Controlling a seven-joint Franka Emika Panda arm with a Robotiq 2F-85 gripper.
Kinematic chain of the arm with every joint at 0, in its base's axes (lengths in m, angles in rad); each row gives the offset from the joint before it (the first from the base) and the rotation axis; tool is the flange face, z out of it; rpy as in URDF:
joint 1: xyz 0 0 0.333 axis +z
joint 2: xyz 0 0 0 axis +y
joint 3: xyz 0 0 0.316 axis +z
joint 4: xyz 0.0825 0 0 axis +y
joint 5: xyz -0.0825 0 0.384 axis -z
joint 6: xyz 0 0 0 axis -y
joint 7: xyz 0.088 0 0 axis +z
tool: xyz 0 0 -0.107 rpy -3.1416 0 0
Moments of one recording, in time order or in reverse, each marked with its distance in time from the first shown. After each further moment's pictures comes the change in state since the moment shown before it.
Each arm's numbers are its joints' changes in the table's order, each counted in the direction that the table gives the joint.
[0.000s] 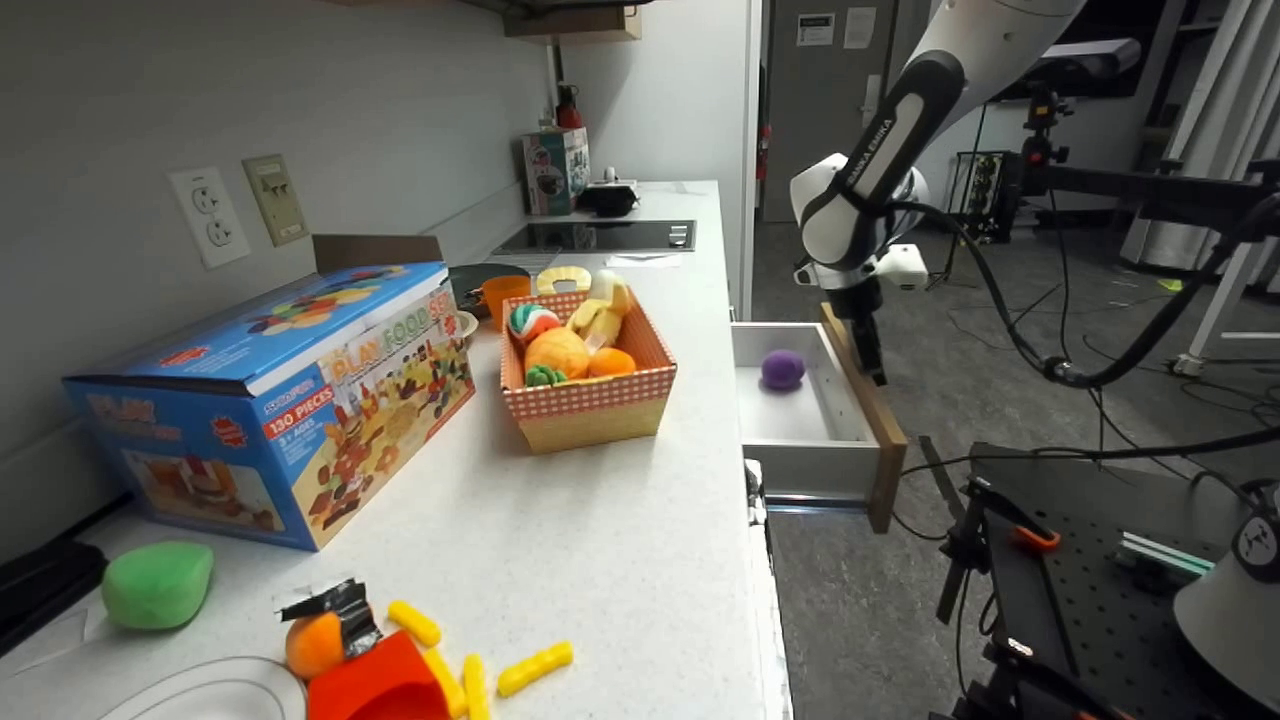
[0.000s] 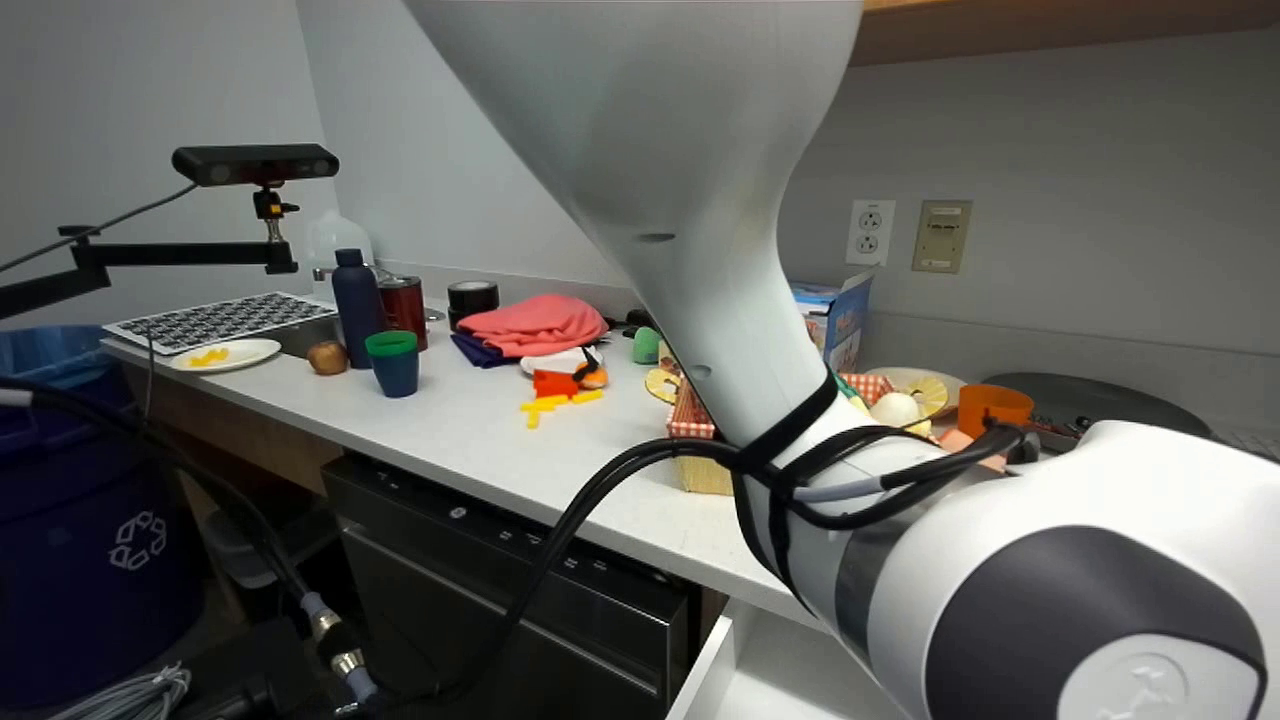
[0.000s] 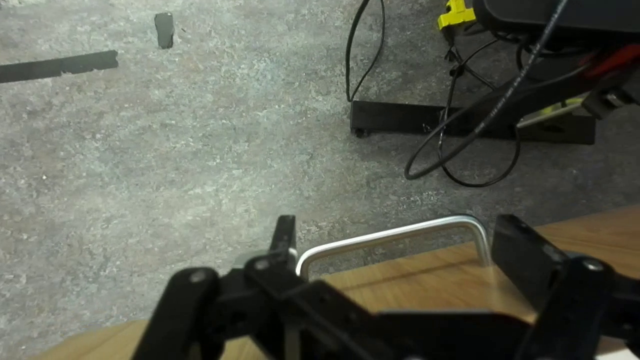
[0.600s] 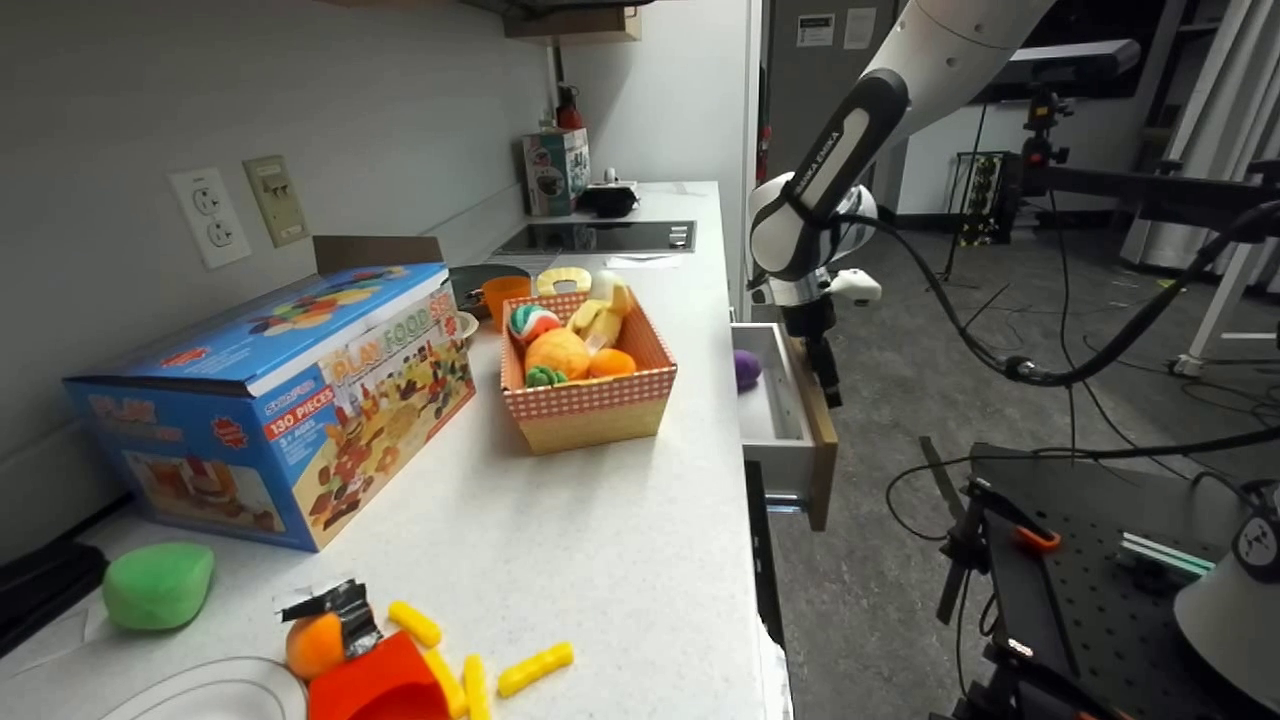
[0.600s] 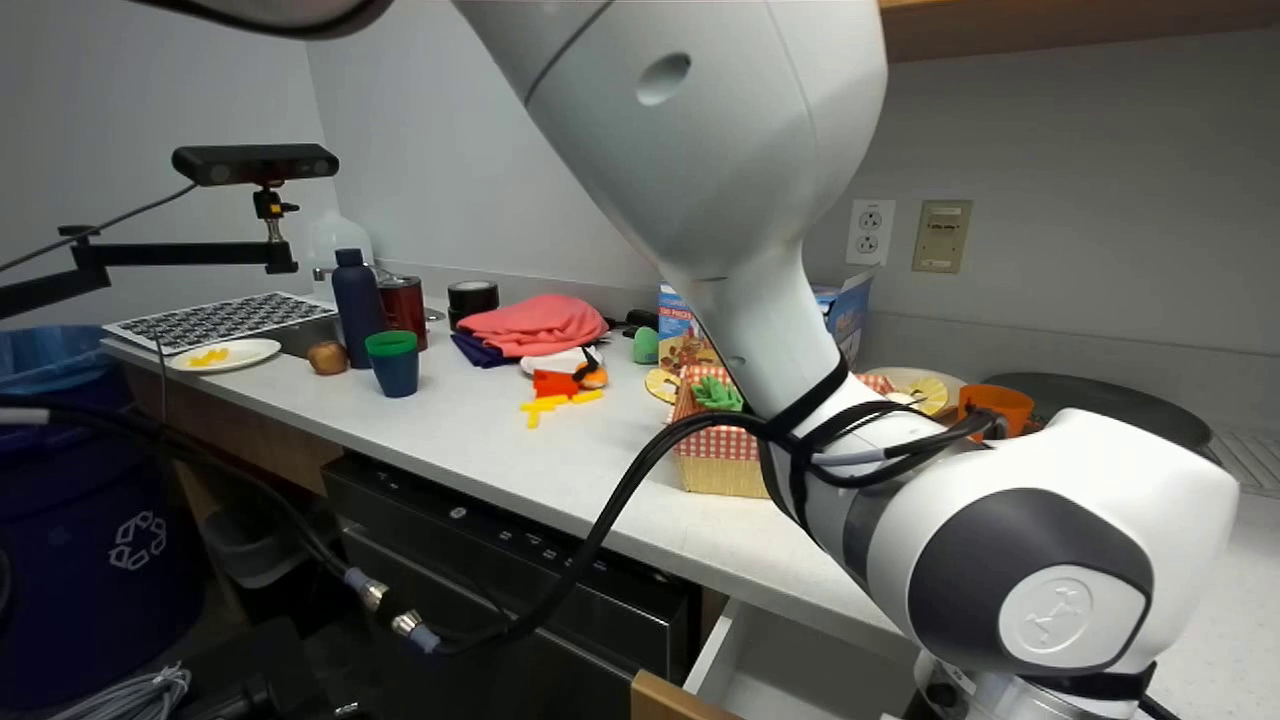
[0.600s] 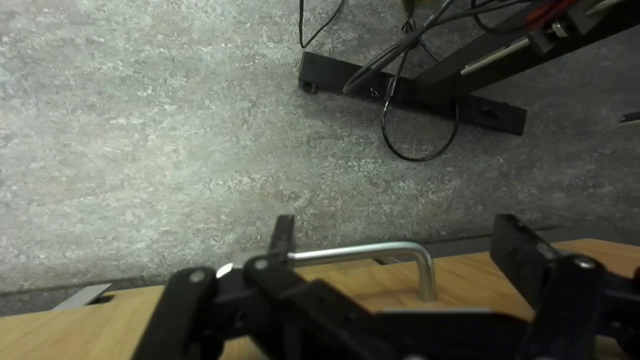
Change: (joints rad) arm -0.006 0.103 0.119 -0.132 -0.134 -0.076 0.156
